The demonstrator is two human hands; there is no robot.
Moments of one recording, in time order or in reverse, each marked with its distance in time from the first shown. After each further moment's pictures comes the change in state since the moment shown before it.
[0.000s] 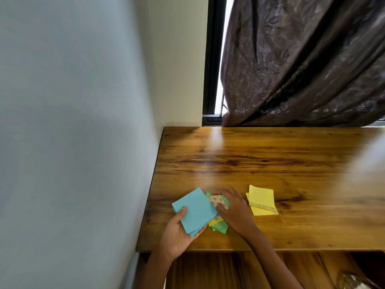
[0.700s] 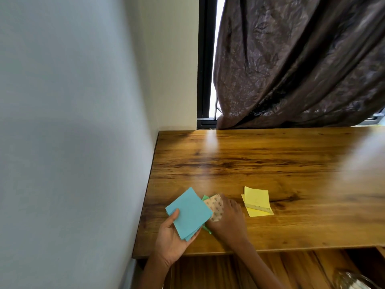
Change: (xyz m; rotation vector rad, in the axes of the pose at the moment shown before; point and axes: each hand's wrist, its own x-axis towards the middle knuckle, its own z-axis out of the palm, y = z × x) left_hand 0.001 0.002 -0.007 0.044 -0.011 0.065; right_hand -0.012 0.010 0.024 -0.189 0.079 0.186
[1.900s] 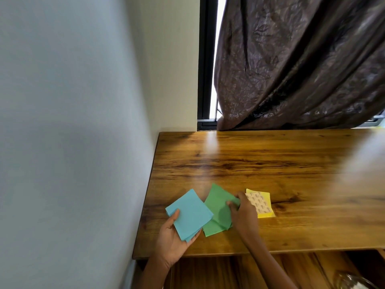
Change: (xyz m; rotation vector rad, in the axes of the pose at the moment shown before) left_hand -0.001 0.000 0.001 0.019 0.007 -0.010; right_hand 0.012 0.009 -0.024 0.240 0.214 0.134
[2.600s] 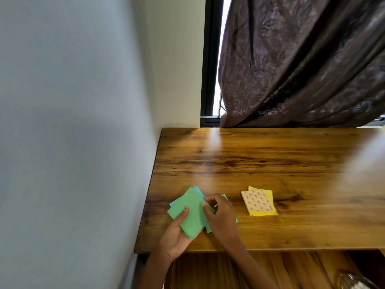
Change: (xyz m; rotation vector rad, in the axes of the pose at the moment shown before) left_hand -0.001 -0.005 0.010 0.032 -0.004 0.042; right_hand -0.031 -0.027 0.034 0.147 -0.097 -0.193
